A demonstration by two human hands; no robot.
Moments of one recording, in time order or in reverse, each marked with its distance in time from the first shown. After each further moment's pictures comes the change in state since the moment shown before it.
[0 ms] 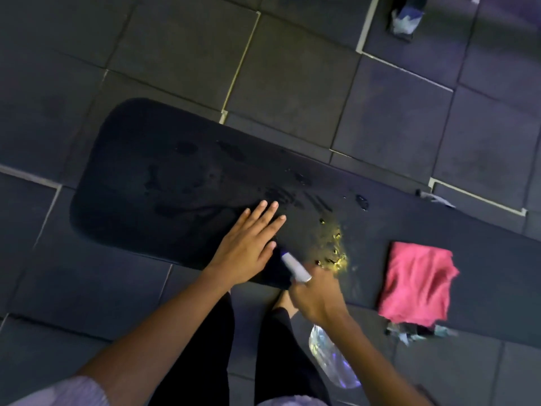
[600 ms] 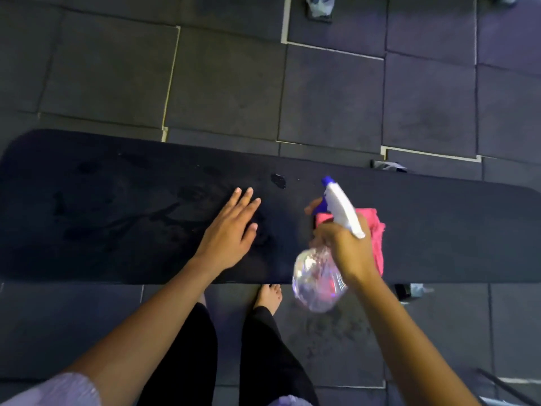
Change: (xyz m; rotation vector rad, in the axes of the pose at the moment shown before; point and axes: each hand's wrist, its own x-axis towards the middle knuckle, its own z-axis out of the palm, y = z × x) left_hand 0.066 0.103 0.026 -0.129 0.005 0.005; right_hand -0.021 0.100 -0.135 0.958 0.353 -0.187
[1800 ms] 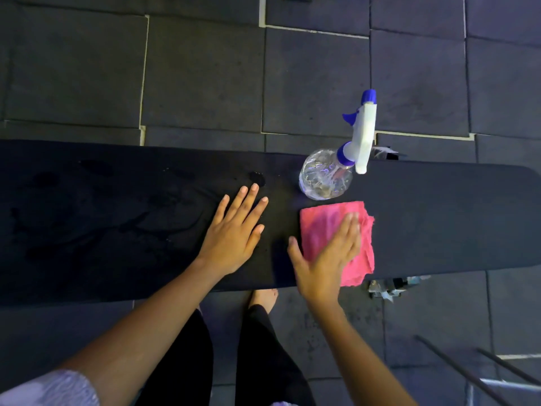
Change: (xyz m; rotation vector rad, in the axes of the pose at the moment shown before) left_hand 0.025 0.021 0.035 0.378 -0.094 0.101; right_hand 0.015 0.125 0.008 -0.506 0.419 -0.204
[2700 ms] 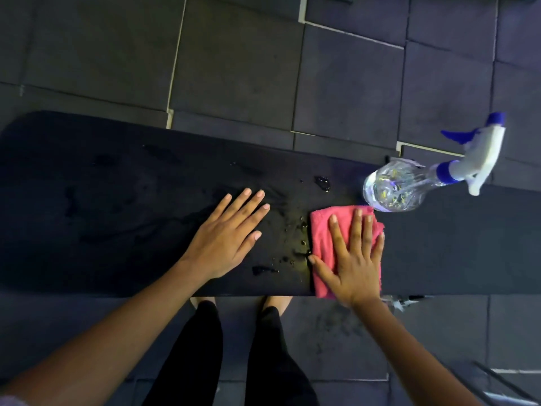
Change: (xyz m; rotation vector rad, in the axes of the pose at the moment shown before) left_hand -0.056 -0.118 -0.017 -0.033 0.032 0.120; right_hand -0.001 0.001 0.038 -0.771 -0.357 -0.391
